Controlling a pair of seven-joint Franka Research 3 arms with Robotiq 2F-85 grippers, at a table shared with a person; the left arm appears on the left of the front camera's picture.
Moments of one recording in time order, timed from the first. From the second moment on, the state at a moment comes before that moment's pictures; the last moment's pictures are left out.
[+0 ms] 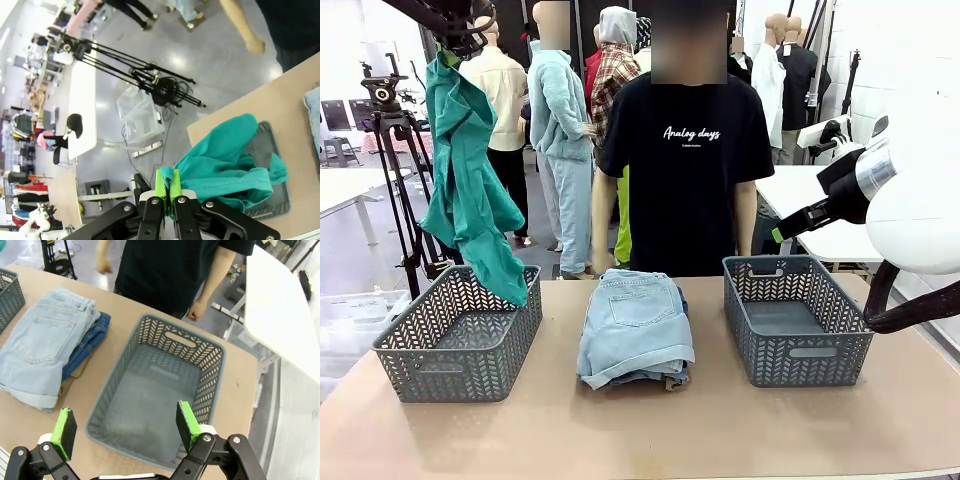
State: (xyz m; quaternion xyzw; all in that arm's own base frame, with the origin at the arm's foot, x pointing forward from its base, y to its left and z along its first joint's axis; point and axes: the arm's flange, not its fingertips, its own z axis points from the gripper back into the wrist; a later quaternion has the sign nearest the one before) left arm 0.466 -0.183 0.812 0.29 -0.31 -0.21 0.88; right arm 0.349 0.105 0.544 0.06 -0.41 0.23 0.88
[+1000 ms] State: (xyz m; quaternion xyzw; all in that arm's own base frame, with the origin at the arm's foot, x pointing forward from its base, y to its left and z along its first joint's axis) left arm 0.474 -0.095 0.641 0.16 -0.26 -0.09 0.95; right arm 0.349 0.105 0.544 0.06 -0.41 0.23 0.88
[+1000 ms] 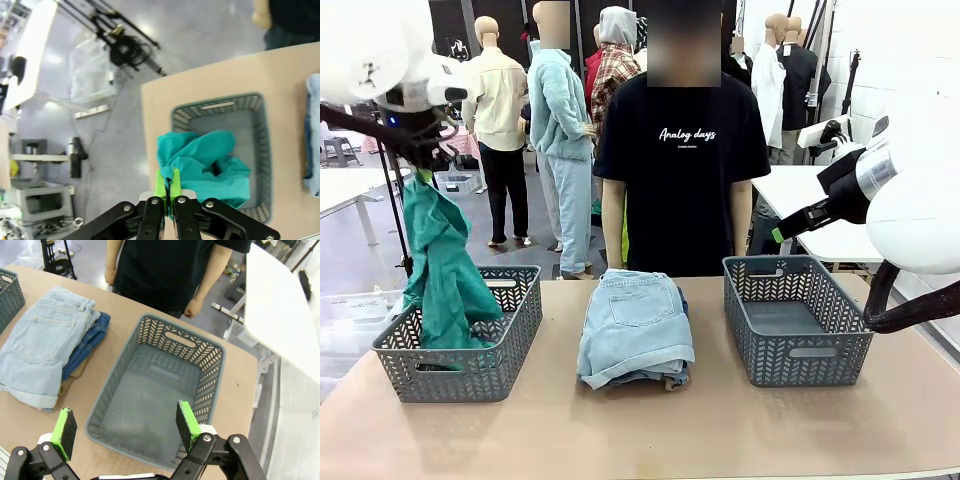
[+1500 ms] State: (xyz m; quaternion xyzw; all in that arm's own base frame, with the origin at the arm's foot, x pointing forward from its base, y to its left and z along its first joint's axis) left arm 0.471 -0.094 0.627 0.14 -0.27 -0.07 0.95; right arm 0.349 0.105 0.544 0.06 -0.41 0.23 0.88
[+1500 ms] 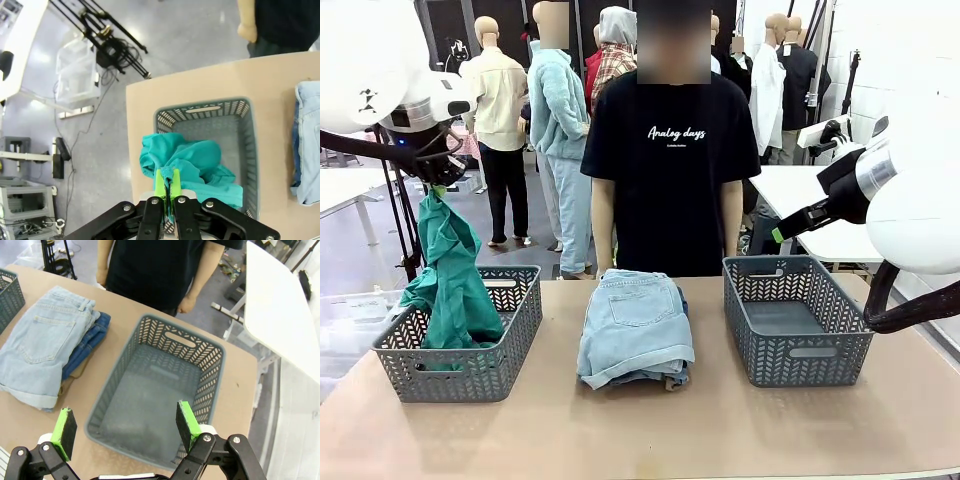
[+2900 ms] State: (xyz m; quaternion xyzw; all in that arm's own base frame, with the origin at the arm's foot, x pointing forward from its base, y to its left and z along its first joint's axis) left arm 0.481 -0.068 0.462 0.03 -0.14 -0.01 0.99; right arm 0.349 0.105 0.544 0.06 -0.41 0.23 0.88
